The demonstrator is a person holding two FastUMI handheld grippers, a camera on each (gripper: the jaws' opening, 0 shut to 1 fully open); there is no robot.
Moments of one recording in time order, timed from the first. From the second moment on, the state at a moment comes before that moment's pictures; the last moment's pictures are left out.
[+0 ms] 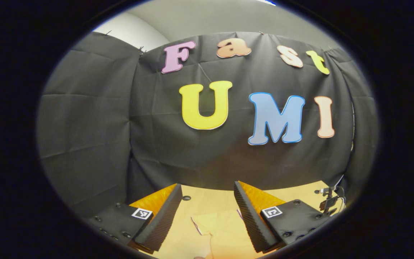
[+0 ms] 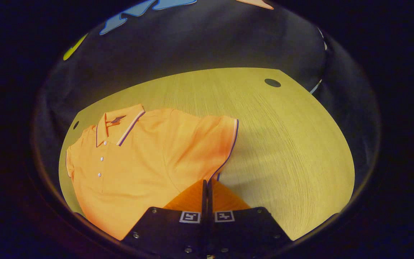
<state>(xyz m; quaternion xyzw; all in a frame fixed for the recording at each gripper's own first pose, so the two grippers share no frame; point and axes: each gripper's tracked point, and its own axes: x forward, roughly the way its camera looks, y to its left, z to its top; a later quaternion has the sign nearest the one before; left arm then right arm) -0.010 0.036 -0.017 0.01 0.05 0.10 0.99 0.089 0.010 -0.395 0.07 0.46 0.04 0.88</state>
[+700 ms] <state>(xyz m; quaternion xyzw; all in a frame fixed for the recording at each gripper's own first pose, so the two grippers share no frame) -0.042 0.092 -0.020 0.01 0.05 0.16 0.99 0.119 0.173 -0.332 0.03 0.41 0.20 0.89</state>
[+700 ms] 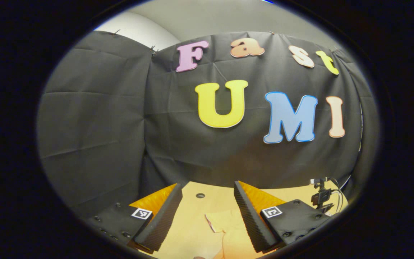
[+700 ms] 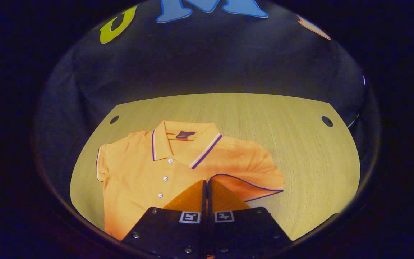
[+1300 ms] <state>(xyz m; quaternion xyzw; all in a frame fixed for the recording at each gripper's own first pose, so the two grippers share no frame) -0.076 0.147 -0.028 0.01 0.07 0.21 0.97 0.058 0.294 -0.358 -0.08 0.43 0.33 0.84</state>
